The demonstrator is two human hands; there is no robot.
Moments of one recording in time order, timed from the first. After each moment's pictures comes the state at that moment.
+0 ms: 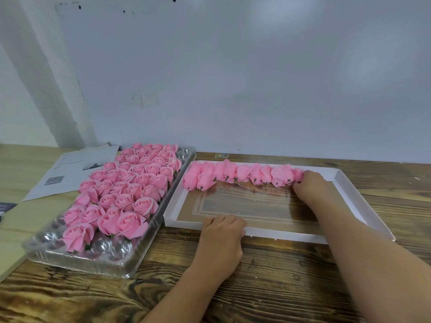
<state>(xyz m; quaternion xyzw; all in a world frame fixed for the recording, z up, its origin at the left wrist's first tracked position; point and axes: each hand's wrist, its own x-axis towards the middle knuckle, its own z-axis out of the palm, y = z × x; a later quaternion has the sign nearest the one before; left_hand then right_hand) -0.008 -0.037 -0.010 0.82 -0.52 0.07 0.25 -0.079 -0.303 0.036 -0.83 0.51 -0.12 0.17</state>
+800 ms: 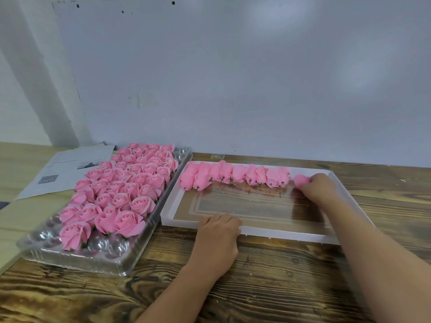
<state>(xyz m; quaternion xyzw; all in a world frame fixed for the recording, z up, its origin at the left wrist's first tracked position) -0.007 -0.037 -0.009 0.82 -0.52 0.07 0.24 -0.108 -0.307 0.043 -0.78 0.52 -0.20 0.29</state>
